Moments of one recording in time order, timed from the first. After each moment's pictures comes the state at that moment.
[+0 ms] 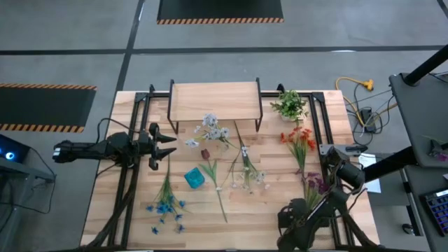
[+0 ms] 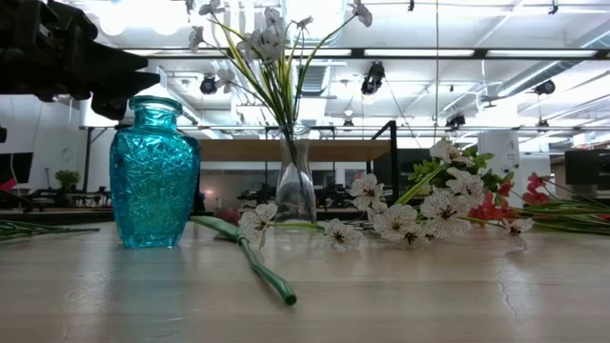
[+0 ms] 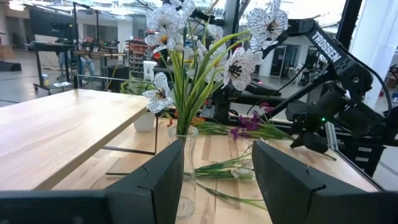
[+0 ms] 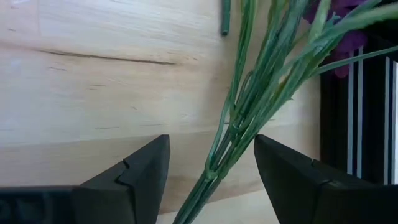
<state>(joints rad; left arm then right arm) -0.02 0.08 0.05 0.06 -0.14 -0.10 0.92 2.14 1.45 -1.38 -0.15 2.41</state>
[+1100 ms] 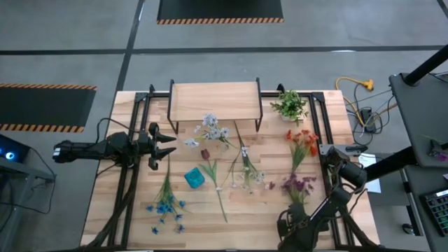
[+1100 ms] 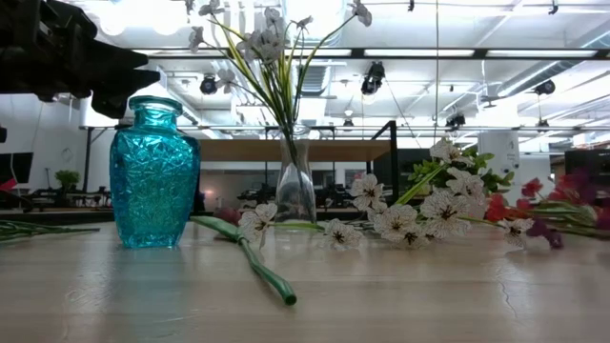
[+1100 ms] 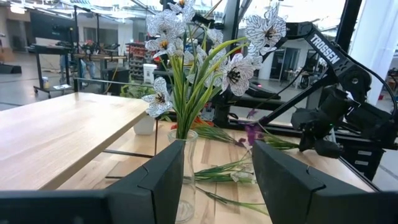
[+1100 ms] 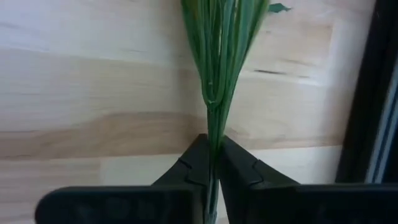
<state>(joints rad) -0.02 0.08 0.05 0.08 -0.14 -0.10 0.93 2.12 1.45 -1.25 -0.19 2.35</state>
